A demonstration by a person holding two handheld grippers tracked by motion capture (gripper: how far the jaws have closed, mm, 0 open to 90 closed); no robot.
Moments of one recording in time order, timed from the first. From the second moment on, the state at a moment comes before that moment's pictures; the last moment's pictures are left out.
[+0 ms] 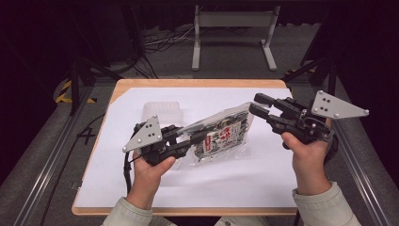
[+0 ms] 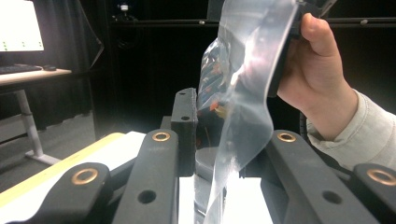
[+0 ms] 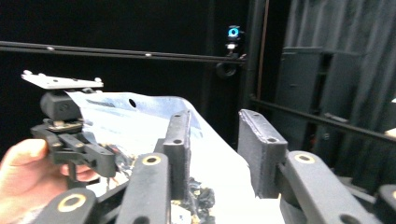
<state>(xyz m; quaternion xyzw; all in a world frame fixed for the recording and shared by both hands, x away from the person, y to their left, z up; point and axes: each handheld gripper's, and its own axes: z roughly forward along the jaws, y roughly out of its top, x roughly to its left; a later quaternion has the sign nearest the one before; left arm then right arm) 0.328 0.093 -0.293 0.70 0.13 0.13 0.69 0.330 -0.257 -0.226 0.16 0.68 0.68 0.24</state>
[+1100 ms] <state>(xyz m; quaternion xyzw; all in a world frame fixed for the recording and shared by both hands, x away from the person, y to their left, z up) 0.361 0.137 -0.250 0.66 0.19 0.18 0.70 0.325 -0.302 -0.272 0.23 0.67 0.66 0.25</state>
